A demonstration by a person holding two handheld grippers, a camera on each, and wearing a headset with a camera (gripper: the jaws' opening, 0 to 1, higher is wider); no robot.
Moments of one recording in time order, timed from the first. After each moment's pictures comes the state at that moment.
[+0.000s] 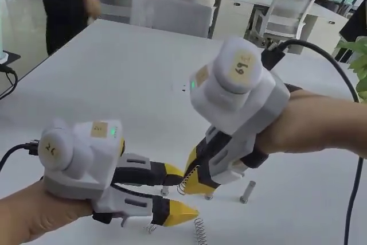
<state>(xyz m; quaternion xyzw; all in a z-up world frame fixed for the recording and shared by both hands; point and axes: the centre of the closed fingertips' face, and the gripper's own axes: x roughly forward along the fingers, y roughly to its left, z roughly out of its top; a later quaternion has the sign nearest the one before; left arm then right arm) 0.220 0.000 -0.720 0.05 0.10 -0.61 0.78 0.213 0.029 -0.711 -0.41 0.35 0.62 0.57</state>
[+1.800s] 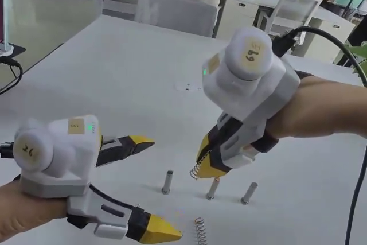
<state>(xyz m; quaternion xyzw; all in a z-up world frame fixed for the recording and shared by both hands) 0.238 0.035 -0.723 0.05 0.10 -0.53 0.84 0.245 0.019 -0.702 -0.44 0.36 0.60 0.56</state>
